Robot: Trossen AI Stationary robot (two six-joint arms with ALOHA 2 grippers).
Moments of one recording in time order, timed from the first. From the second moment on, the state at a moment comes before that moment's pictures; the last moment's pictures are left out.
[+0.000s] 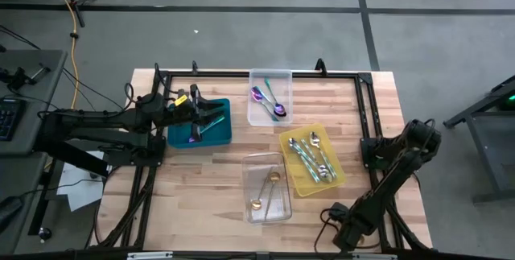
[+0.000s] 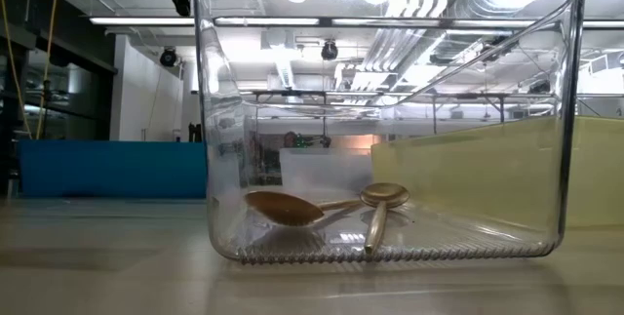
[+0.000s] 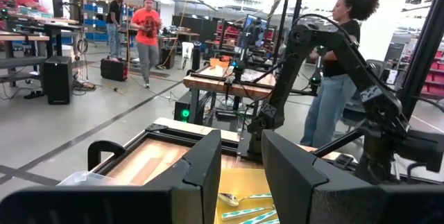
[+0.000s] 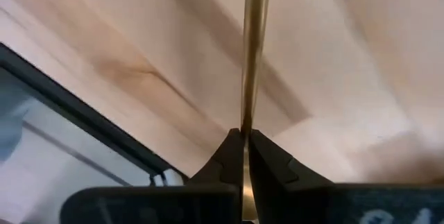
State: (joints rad) left arm 0.12 0.79 0.52 0.38 -0.06 -0.13; right arm 0.98 1.74 1.00 -0.64 -0.28 1.70
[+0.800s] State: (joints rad) left arm 0.12 0.79 0.52 0.51 -0.06 -0.13; right arm 0.70 1.18 1.00 -0.73 0.07 1.00
